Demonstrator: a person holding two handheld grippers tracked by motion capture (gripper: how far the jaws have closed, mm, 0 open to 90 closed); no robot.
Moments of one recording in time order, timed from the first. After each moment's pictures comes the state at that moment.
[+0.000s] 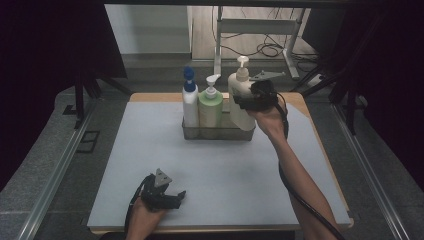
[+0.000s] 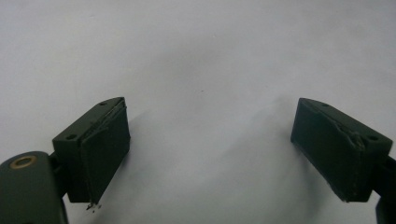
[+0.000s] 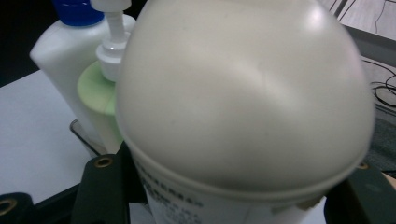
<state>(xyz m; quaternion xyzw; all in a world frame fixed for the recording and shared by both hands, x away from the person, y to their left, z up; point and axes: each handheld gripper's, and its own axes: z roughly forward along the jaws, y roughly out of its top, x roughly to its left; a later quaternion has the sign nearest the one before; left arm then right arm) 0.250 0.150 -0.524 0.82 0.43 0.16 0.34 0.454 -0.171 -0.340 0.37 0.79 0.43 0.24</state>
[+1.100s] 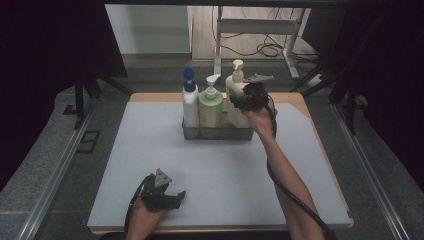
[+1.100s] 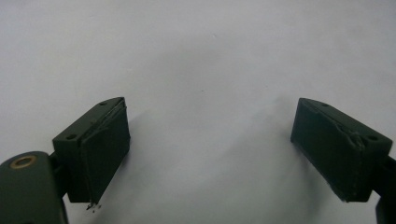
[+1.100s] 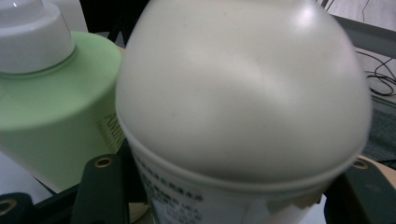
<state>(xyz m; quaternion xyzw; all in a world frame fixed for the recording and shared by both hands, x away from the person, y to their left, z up) 0.250 0.150 -0.524 0.82 0.43 0.16 0.33 0.491 -0.160 -0.383 0.40 0.78 0.42 0.25</state>
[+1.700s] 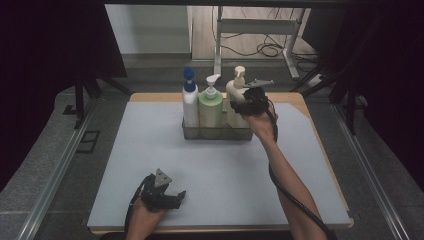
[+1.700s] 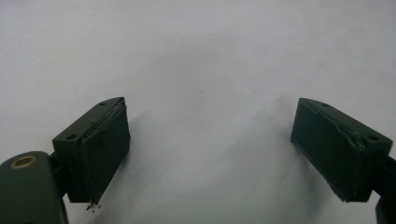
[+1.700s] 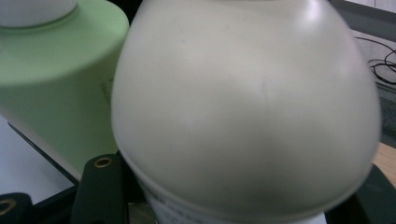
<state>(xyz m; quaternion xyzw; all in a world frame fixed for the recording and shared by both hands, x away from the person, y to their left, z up) 0.250 0.150 -0.524 0.82 0.43 0.16 0.33 0.483 -0.164 -0.395 0.41 0.78 0.41 0.23</state>
